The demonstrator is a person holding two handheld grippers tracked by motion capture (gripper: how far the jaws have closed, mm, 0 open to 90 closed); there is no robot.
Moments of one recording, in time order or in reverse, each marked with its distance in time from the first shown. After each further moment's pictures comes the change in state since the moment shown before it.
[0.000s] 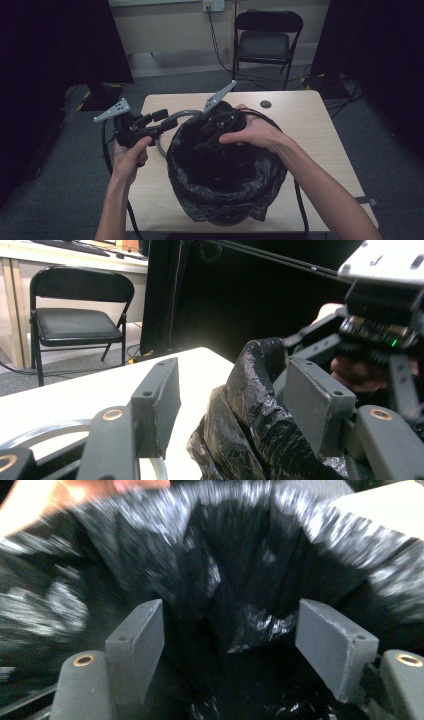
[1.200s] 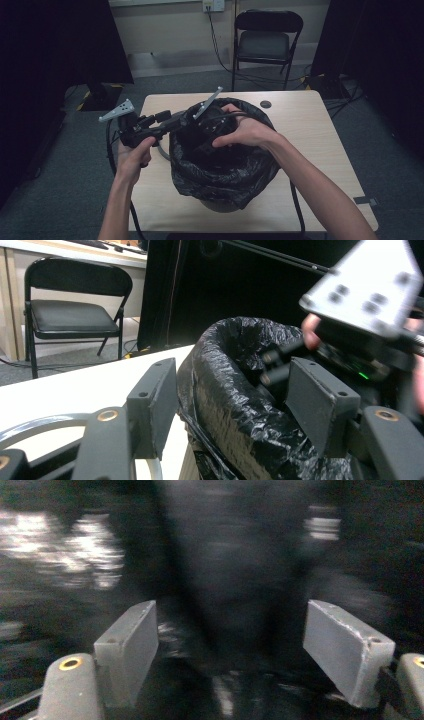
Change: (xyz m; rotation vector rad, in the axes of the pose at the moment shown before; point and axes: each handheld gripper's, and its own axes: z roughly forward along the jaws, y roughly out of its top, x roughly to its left) left arm 0.002 -0.005 0.006 0.008 -0.003 -0.028; right arm -0.002 0.002 0.026 0.147 -0.107 0.050
